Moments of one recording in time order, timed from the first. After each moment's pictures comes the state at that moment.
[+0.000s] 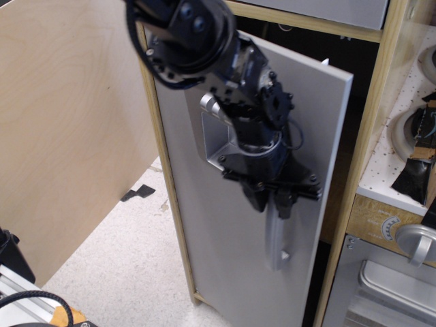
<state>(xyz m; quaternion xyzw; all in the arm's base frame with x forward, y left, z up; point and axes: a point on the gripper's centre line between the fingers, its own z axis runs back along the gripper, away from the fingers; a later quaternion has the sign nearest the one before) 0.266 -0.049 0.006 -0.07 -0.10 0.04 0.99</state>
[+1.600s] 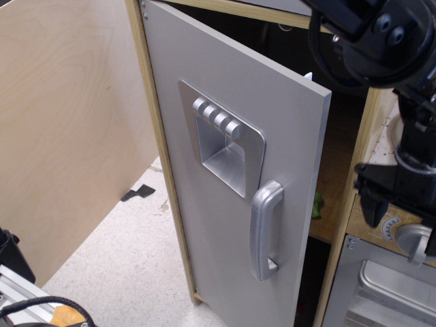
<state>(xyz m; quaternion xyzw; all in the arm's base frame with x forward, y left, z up) 0.292 -0.169 0.026 -0.04 -0.09 -0.10 0.99</state>
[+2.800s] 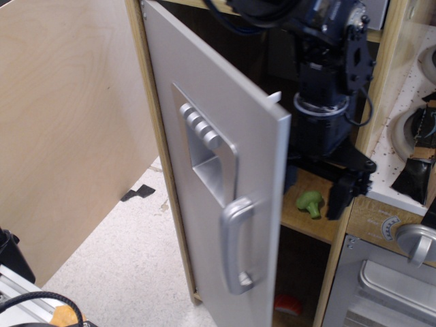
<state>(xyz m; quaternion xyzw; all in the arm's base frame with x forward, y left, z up) 0.266 -0.082 0.049 -0.03 0.00 -0.06 1.00</state>
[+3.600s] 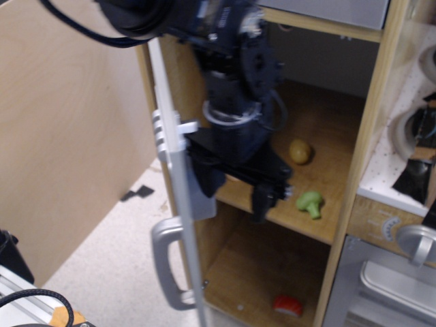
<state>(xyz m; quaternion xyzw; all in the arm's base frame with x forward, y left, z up) 0.226 -0.023 0.055 -0.01 -0.04 -0.04 1.00</state>
